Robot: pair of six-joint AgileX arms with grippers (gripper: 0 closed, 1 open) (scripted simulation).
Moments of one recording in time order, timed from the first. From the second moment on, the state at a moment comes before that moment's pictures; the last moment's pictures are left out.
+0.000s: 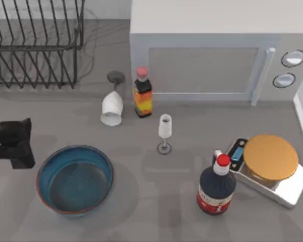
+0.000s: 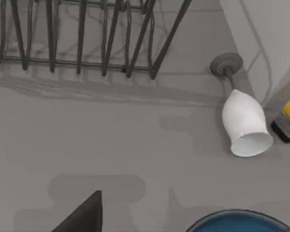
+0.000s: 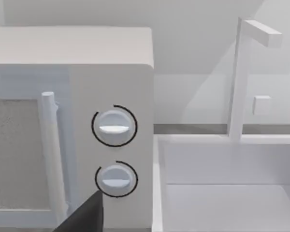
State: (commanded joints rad) left arm -0.22 0.57 0.49 -0.41 0.00 -0.22; right arm 0.00 0.00 0.00 0.00 0.00 0.00
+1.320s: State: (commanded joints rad) left arm -0.66 1.79 1.43 -1.21 0.00 -0.64; right arm 0.00 0.00 0.00 0.00 0.00 0.00
